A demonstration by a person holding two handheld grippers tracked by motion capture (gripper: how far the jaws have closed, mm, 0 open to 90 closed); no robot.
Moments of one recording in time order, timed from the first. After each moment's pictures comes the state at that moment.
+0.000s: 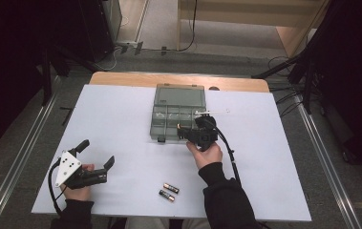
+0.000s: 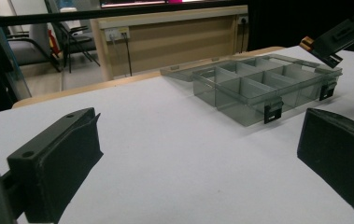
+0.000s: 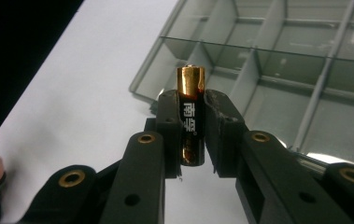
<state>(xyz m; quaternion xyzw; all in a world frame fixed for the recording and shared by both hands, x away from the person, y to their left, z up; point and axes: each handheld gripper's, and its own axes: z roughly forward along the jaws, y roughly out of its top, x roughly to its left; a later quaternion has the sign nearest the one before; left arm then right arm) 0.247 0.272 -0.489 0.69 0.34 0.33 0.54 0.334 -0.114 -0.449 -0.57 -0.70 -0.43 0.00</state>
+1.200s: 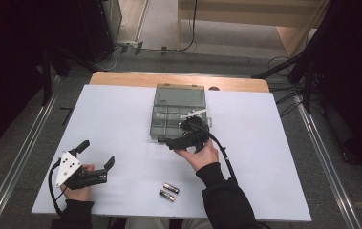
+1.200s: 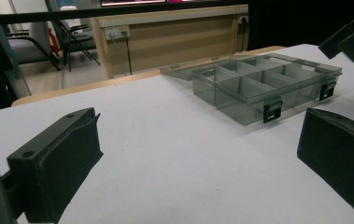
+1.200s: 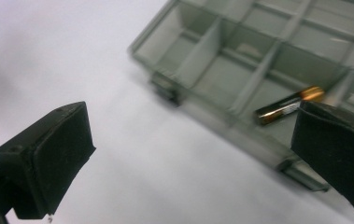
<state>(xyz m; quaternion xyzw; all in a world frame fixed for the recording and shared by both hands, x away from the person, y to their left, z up) 0.246 0.271 -0.490 0.69 0.34 0.33 0.54 0.329 -0.084 -0.441 -0.50 -0.79 -0.34 -0.06</state>
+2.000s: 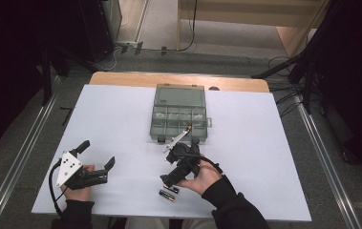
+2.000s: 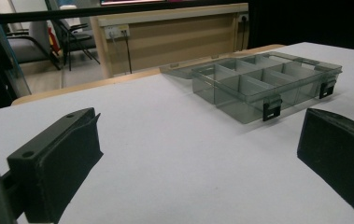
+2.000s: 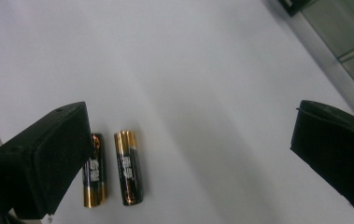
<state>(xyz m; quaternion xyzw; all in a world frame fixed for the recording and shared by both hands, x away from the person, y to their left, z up) 0.246 0.270 -0.490 0.69 0.34 0.33 0.54 0.270 -0.053 -0.448 -0.33 -0.92 -0.23 -0.05</state>
